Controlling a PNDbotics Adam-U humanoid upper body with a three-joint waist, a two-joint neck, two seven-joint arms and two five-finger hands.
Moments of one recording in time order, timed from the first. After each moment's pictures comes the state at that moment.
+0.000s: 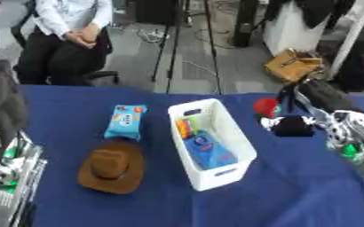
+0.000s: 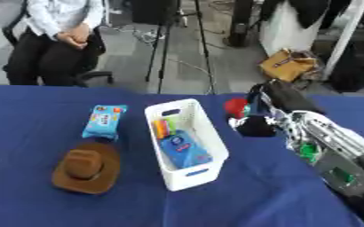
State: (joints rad) left arm -0.63 0.25 -0.02 -1.99 -0.18 -0.55 0.36; right arm -1.01 -0.67 0.61 -1.47 0.59 0.59 0.16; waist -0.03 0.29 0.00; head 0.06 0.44
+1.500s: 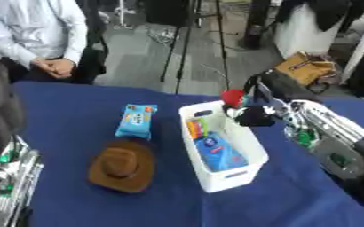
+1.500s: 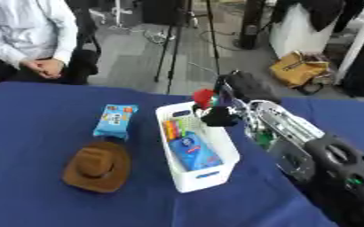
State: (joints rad) left arm -0.63 0.25 -0.02 -1.99 -0.18 -0.55 0.35; right arm -1.10 -0.50 0.61 -1.30 0.66 0.56 0.15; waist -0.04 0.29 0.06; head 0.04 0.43
